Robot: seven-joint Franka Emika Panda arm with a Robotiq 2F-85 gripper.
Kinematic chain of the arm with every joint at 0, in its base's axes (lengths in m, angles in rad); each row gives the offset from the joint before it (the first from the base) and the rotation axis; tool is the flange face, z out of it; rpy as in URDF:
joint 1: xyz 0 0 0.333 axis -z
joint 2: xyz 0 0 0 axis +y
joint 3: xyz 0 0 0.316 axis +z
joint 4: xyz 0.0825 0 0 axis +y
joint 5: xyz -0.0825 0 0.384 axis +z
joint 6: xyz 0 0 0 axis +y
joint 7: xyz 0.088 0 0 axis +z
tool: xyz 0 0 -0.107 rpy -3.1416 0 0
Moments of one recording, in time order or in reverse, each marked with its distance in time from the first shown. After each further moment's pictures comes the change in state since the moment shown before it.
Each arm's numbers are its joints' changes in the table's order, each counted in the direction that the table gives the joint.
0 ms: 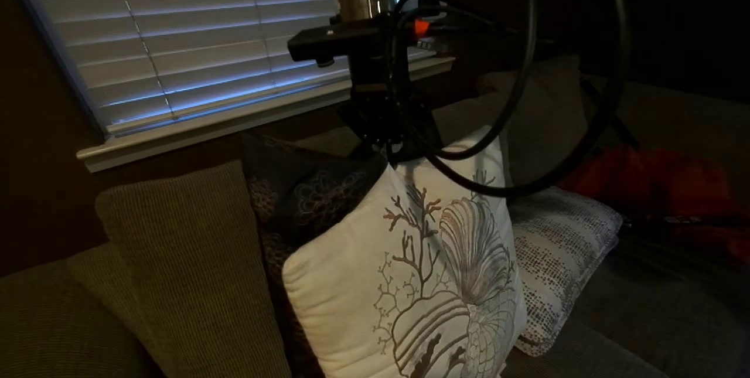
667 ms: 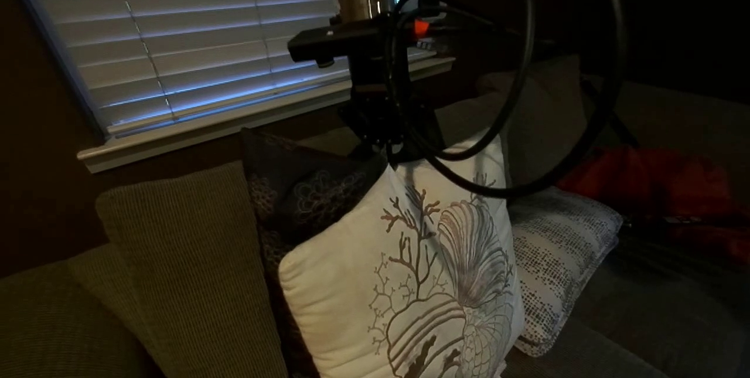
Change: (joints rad) arm 0.000 0.003 -0.001 -0.001 0.000 0.002 0.000
